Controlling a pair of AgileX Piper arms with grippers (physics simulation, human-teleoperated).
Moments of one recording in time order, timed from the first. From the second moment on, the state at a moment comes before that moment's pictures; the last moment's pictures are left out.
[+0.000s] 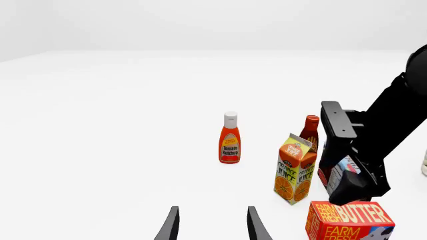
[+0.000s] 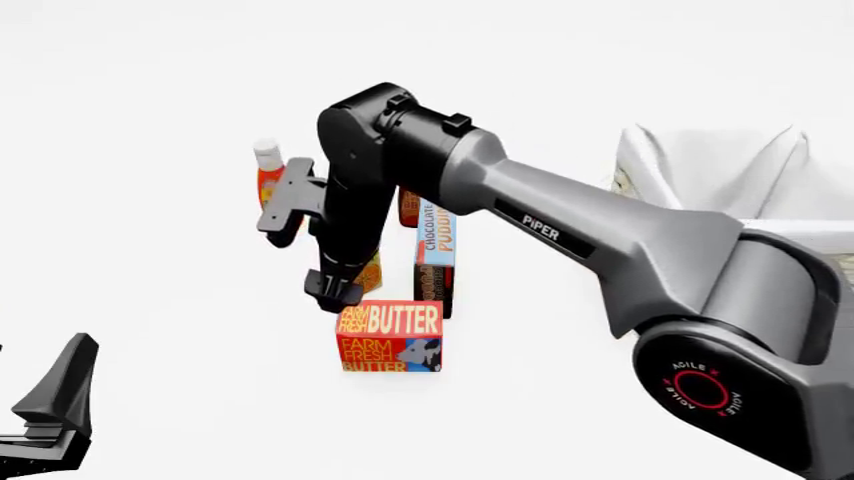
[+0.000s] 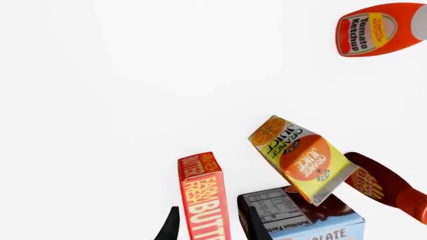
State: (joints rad) left arm 0.00 0.01 0.00 0.00 0.00; right arm 0.87 2.17 -2.08 1.22 -0.57
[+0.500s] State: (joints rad) left arm 0.00 0.01 0.00 0.00 0.00; right arm 0.88 2.20 -2.09 1.22 -0.56
